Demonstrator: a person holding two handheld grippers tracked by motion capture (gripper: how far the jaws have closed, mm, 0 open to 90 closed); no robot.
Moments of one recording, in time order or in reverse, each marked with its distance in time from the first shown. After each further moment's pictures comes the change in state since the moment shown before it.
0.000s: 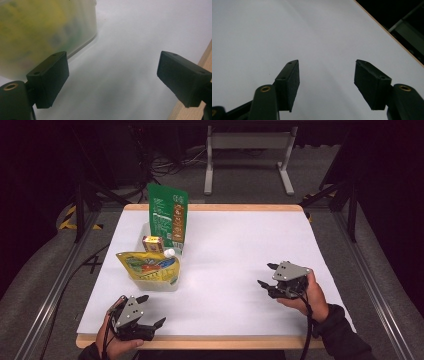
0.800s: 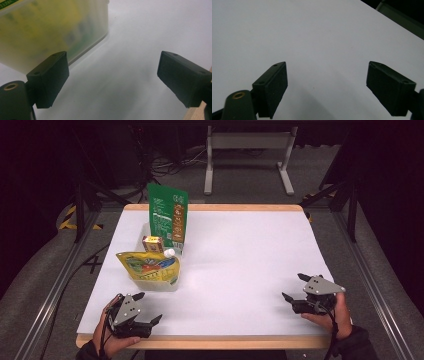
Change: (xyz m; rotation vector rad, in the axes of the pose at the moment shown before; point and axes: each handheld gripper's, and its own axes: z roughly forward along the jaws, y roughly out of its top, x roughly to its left) left arm 0.010 -0.003 -0.002 0.008 0.047 0.014; right arm -0.006 -0.076 -0.039 -0.011 -0.098 0.158
